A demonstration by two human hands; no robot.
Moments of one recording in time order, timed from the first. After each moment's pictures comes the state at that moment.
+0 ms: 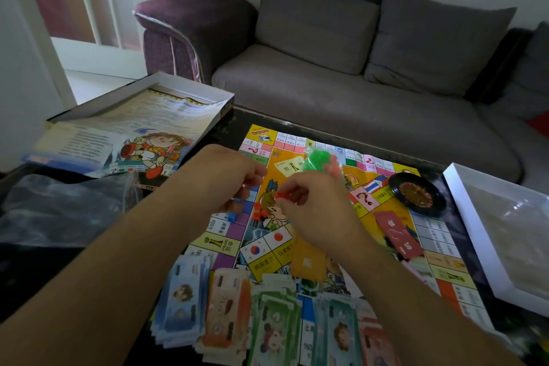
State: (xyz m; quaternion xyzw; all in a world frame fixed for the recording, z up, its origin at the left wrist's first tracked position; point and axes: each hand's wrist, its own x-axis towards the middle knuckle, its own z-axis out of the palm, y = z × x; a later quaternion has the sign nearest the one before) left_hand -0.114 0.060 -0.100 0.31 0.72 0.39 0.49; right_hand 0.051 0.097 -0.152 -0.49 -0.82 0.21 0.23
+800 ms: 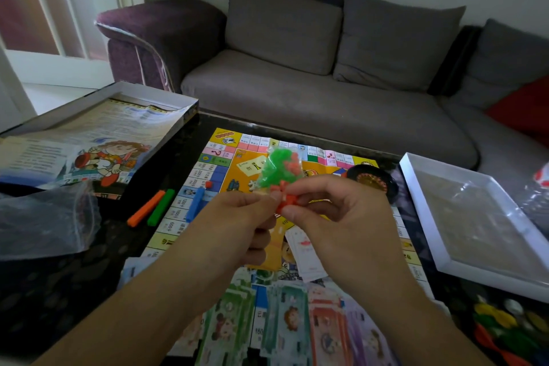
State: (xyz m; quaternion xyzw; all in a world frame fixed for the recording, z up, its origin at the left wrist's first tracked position) left_hand -0.029 -0.004 -0.112 0.37 0.48 0.48 0.63; right_hand 0.134 0.021 -0.098 -0.43 -0.70 0.36 0.45
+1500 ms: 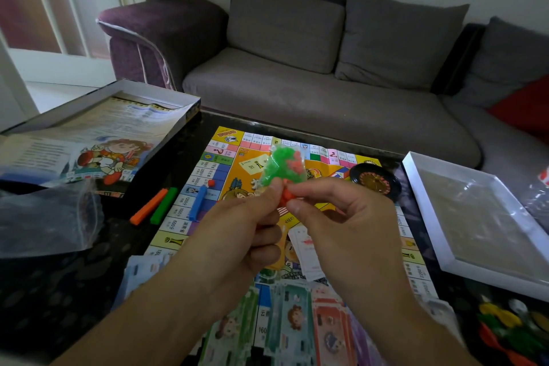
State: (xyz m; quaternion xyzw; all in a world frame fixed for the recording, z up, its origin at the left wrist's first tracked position) left_hand -0.019 -0.010 -0.110 0.25 0.39 0.55 0.70; right_hand 0.127 0.011 -0.102 -0.44 -0.66 0.36 0.50
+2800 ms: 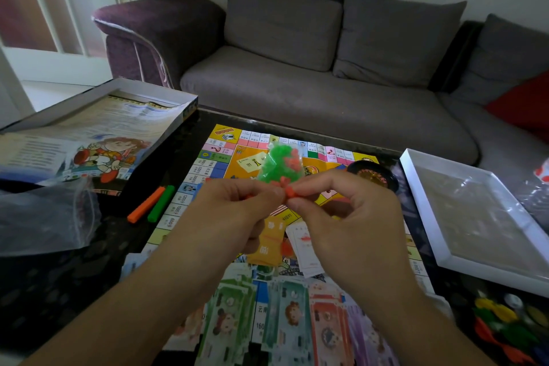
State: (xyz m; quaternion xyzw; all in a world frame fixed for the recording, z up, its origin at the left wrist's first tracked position) left_hand -0.032 -0.011 -0.105 0.41 0.50 0.53 0.56; right_hand 0.135 0.011 -0.096 -0.44 -0.71 0.28 0.47
